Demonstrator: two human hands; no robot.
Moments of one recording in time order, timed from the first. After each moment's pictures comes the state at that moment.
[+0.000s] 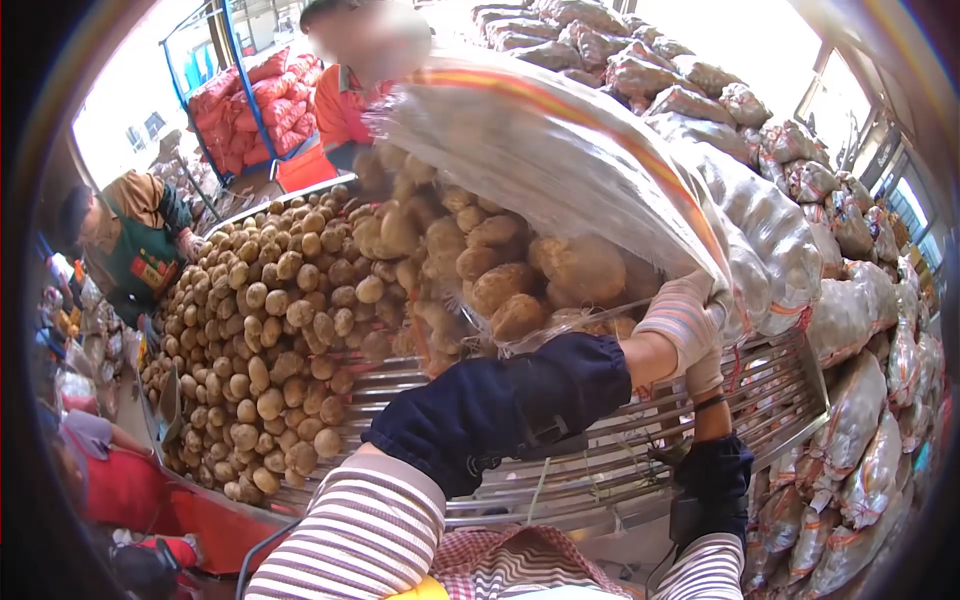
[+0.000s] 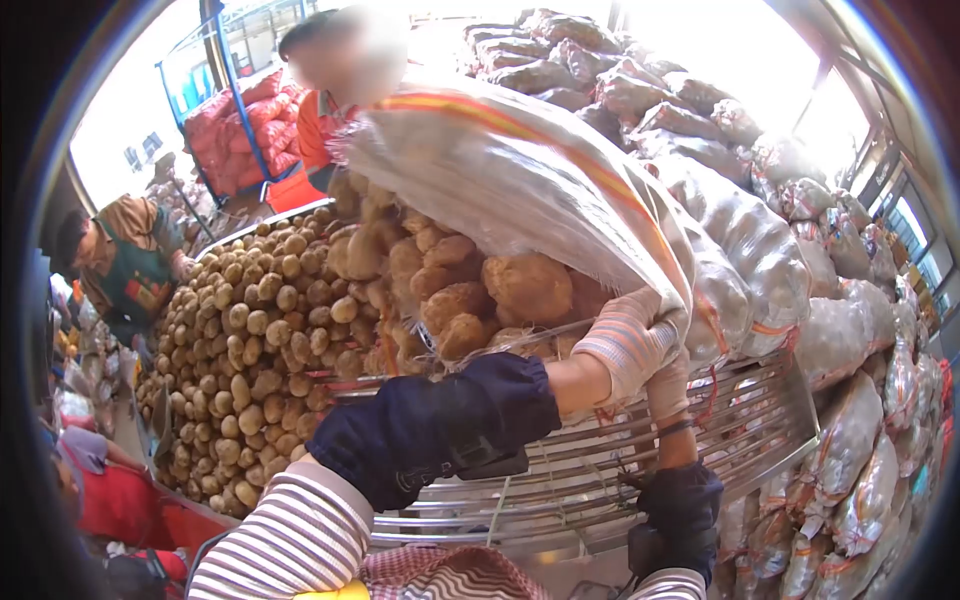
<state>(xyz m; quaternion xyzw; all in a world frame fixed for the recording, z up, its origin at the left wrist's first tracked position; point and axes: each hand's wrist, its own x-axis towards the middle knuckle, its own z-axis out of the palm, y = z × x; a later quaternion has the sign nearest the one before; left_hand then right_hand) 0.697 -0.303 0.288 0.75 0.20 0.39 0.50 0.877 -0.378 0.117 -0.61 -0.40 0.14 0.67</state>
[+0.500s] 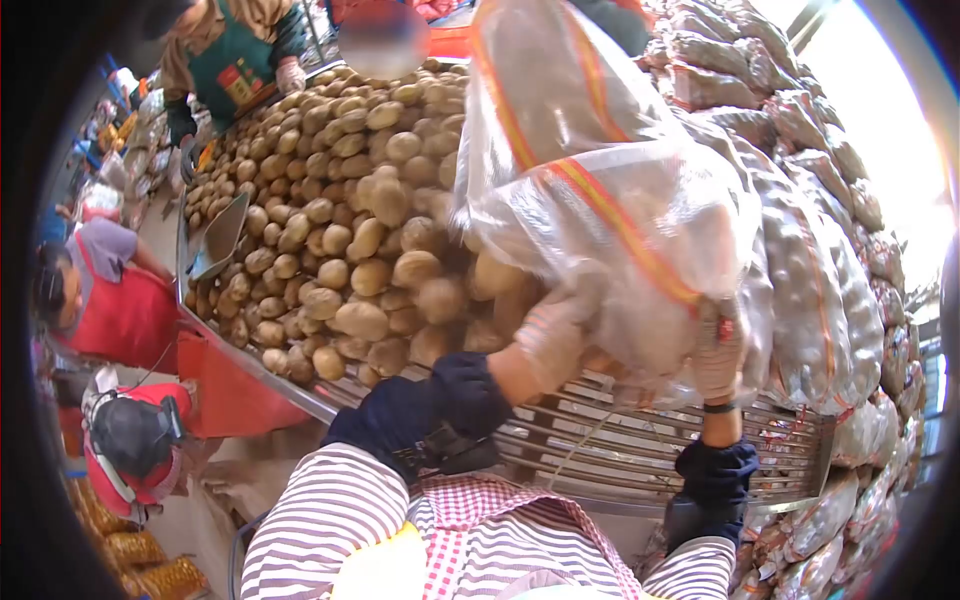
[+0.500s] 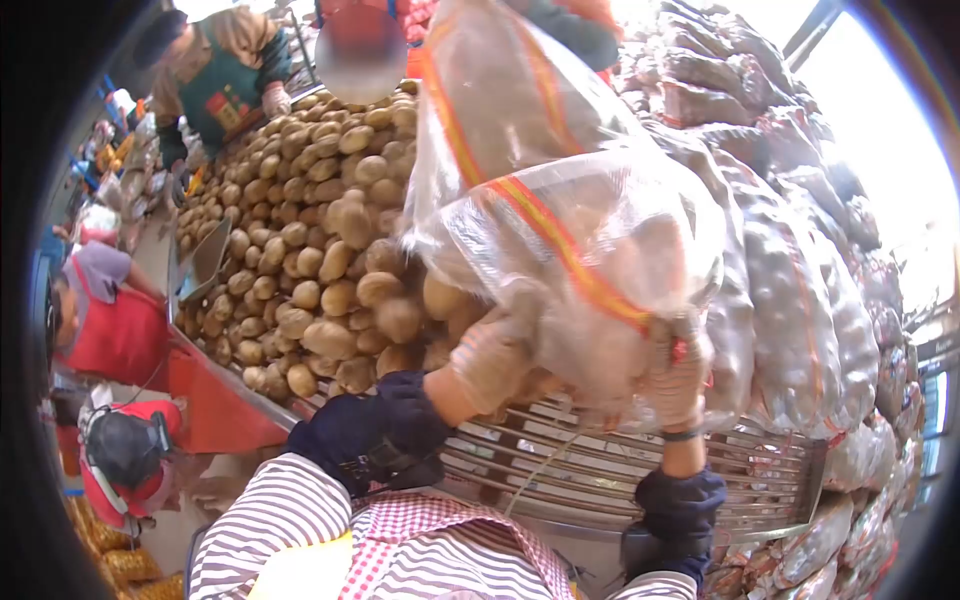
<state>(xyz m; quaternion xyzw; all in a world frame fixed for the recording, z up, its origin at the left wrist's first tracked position) 0.325 -0.279 0.197 0.22 0.33 0.47 0.79 0.557 -0.286 0.223 -0.54 -0.66 0.15 0.50</state>
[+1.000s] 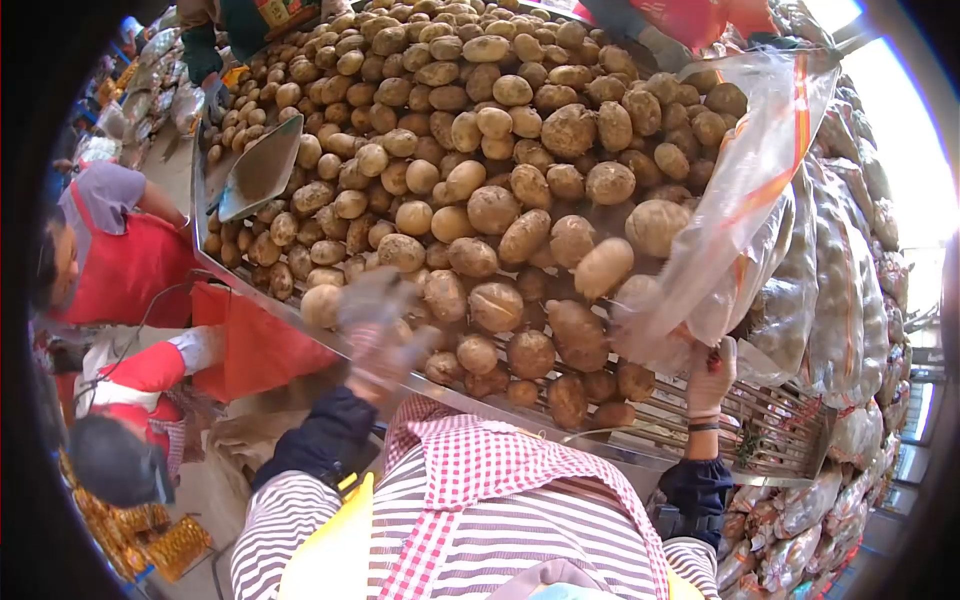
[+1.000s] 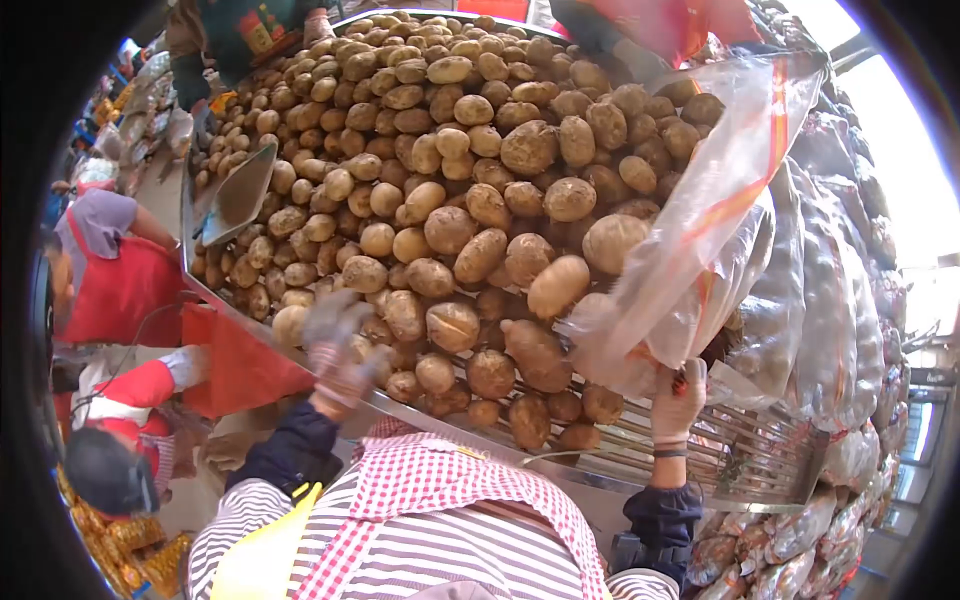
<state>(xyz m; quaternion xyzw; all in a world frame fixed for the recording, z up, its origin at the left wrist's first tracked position) -0.034 -0.386 0.074 0.69 0.63 0.34 0.10 0.473 -0.364 0.113 -0.68 -0.60 0.11 0.40</state>
